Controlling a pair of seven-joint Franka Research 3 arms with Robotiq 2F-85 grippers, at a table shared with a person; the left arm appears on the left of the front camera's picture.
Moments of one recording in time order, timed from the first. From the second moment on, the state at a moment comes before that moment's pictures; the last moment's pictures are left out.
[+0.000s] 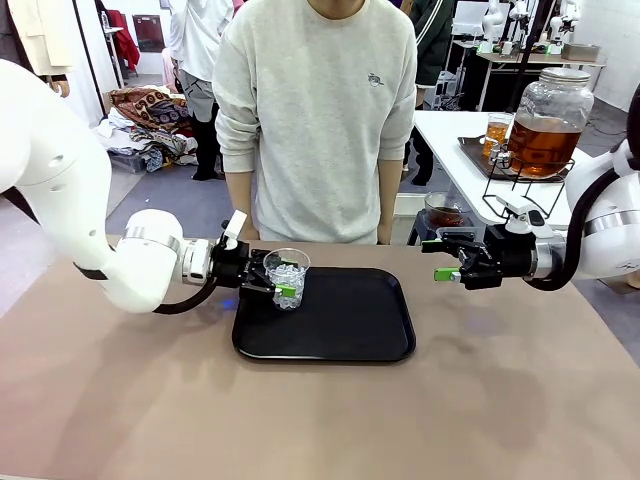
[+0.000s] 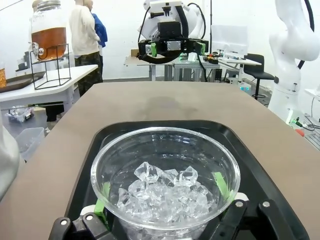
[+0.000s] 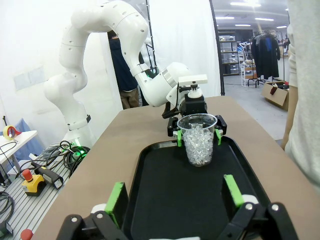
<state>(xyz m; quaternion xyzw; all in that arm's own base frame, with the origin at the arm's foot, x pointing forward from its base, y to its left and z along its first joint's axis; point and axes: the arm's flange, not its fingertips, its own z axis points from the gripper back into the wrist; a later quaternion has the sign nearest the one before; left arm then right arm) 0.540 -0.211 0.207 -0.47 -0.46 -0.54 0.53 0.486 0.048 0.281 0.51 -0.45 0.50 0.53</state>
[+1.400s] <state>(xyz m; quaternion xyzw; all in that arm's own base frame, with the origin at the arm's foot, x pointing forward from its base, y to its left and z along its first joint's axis) 0.572 -0.233 0.318 -0.46 -0.50 -0.53 0.51 0.486 0.048 0.281 0.51 -0.45 0.50 0.53</state>
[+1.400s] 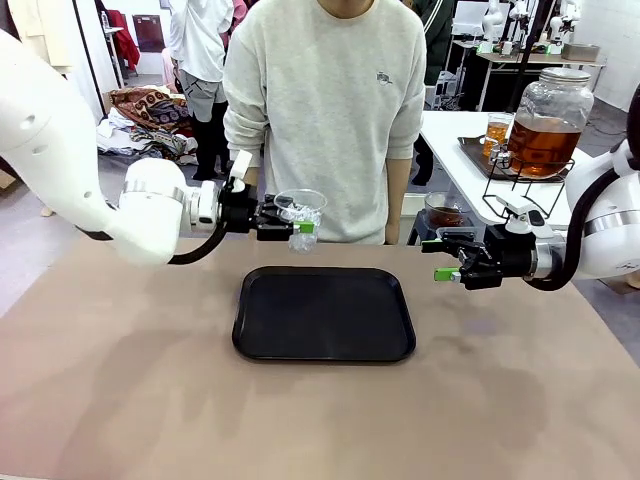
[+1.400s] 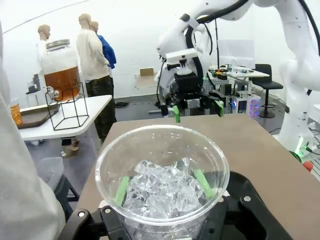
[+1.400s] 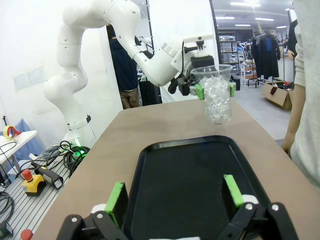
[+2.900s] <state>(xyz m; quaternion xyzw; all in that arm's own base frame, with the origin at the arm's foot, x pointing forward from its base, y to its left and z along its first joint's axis) 0.581 -0.235 0.323 -0.47 -0.49 -0.52 0.52 0.486 0.048 0.281 0.51 -0.45 0.50 0.53</state>
